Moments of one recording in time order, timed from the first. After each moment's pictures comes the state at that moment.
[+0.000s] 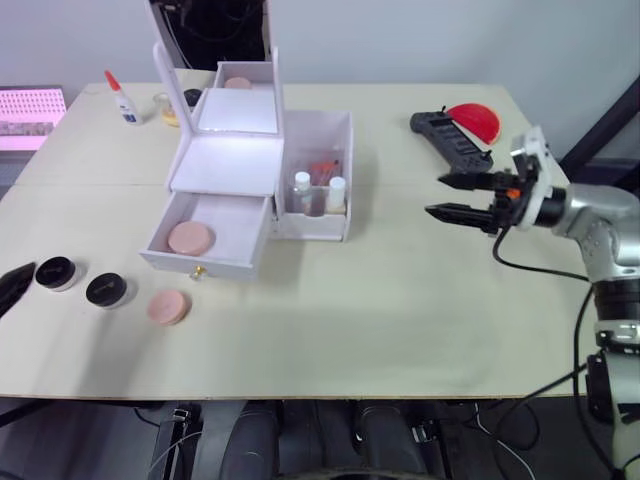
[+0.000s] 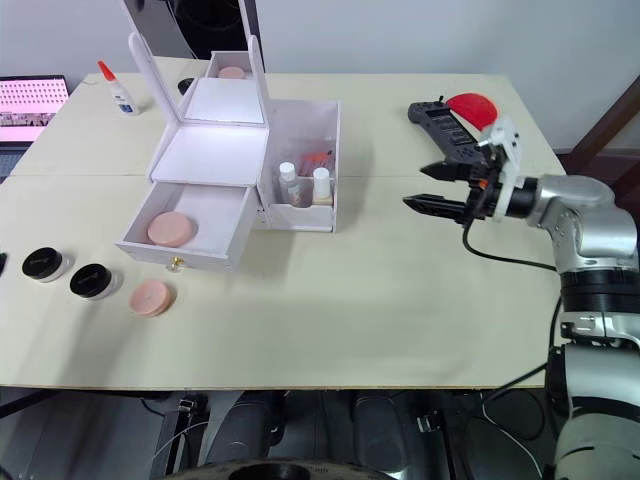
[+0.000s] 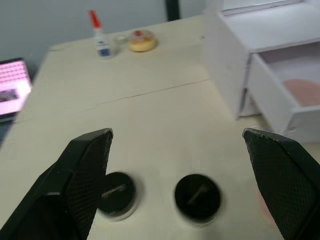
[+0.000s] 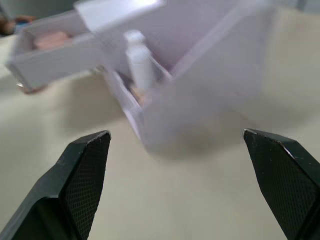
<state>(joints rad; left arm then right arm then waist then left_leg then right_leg) 0.30 0.72 1.15 -0.29 -0.57 0.56 -0.96 -0.69 -0.82 -0.09 0.45 0.48 0.41 1.27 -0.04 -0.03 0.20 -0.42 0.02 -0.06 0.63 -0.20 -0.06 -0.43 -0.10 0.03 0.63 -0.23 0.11</state>
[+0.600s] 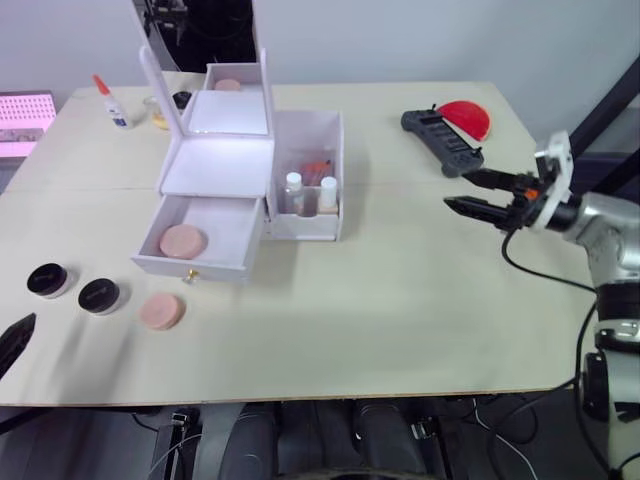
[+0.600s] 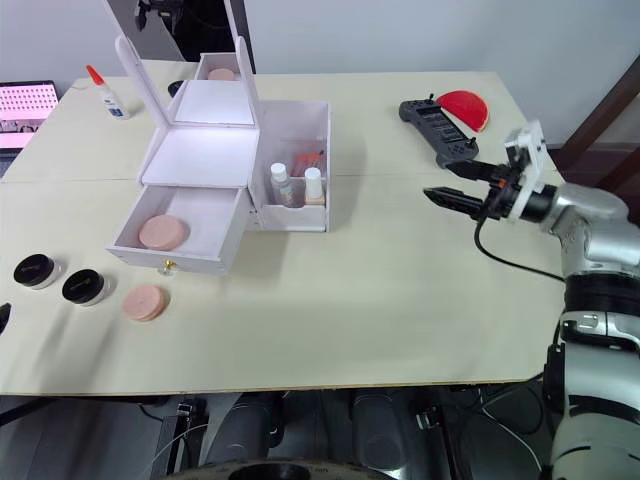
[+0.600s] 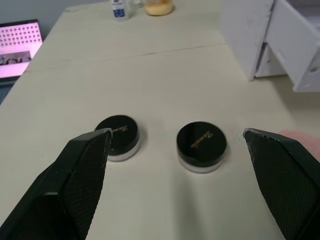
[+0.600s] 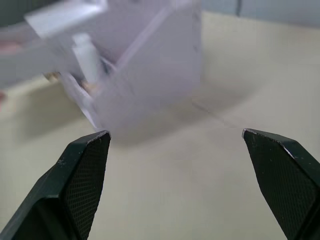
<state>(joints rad) 0.49 0.57 1.06 -0.33 -0.61 0.41 -0.86 -0.78 -0.79 -0.12 0.41 0.50 0.49 1.27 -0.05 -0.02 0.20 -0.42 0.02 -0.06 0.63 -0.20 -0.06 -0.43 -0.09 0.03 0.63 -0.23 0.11</state>
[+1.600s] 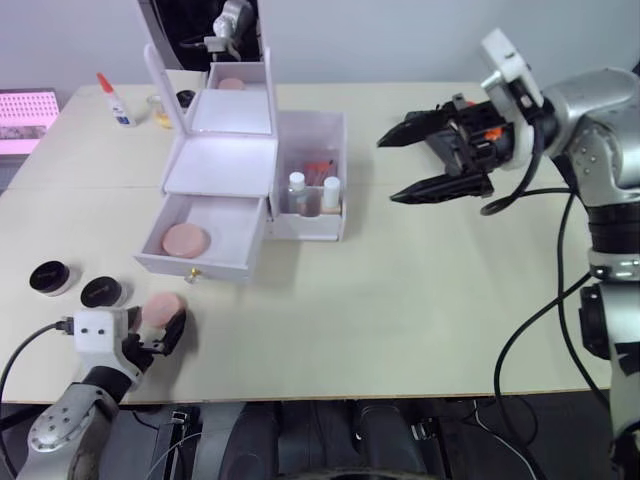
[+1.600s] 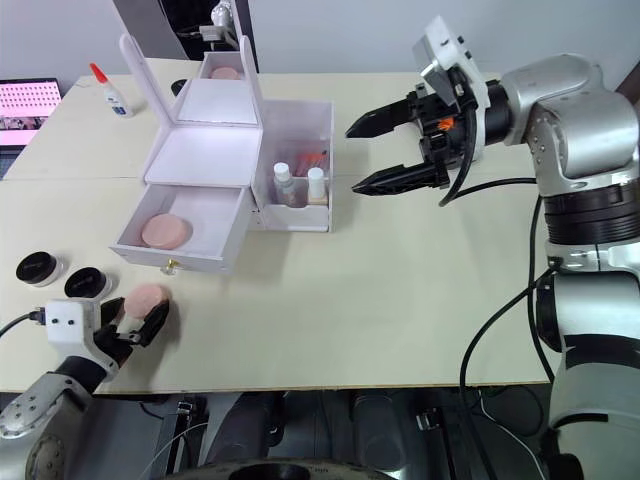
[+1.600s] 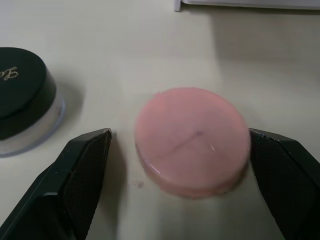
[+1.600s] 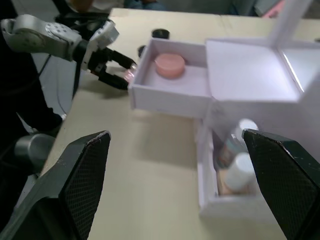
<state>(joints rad) 0.38 0.33 0.44 -0.48 -0.38 0.48 -0.39 -1.12 -0.82 0.15 0.22 0.45 0.60 1.57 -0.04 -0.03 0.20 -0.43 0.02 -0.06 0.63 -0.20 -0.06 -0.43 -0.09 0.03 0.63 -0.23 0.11</state>
